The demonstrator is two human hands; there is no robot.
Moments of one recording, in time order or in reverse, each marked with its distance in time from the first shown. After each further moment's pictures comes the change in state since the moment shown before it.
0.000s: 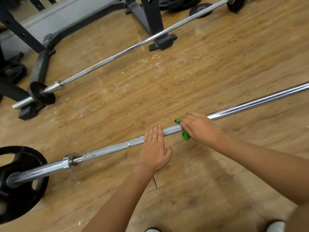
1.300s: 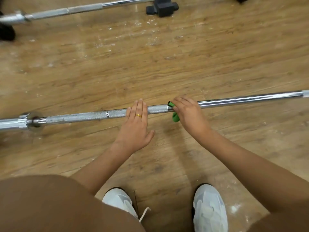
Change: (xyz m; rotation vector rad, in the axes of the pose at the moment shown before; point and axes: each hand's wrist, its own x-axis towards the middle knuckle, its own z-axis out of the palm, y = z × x) left_hand -0.037 0.010 0.027 0.137 0.109 0.016; right_hand -0.042 -0.026 -0.028 -0.011 0.024 0.088
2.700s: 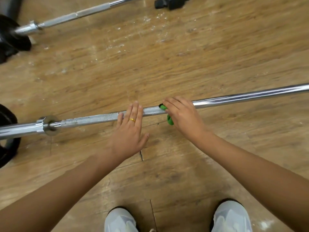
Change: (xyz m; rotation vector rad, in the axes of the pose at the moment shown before) left_hand -0.008 -0.064 -0.004 -0.023 -0.100 -0.025; right_hand 0.032 -0.032 0.056 0.044 0.099 -0.116
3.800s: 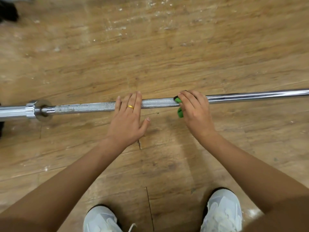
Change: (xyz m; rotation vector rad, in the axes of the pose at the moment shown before) left_hand -0.007 0.001 0.005 -0.036 0.172 -0.080; right_hand -0.032 0.000 -0.013 -0.115 0.113 0.035
